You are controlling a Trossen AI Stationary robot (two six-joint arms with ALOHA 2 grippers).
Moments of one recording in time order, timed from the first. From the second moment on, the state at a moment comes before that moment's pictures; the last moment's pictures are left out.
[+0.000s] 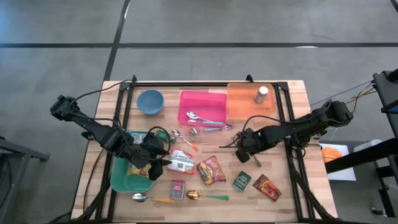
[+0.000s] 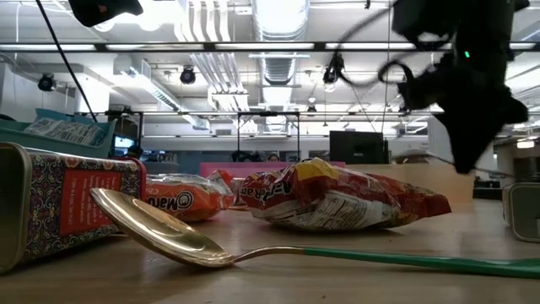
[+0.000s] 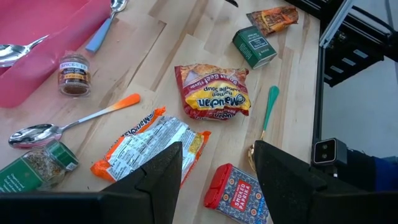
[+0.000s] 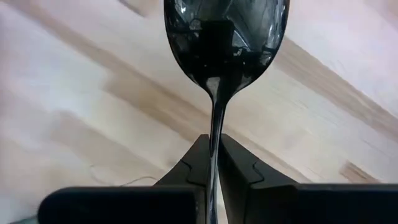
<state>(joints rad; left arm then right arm) -0.53 1.22 1.07 -0.71 -0.37 -0.84 0.24 1.42 0.83 -0.85 0.12 1.24</state>
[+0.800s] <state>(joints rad) -0.53 1.22 1.07 -0.71 -0.37 -0.84 0.03 1.42 1.09 -0.64 0.34 0.92</state>
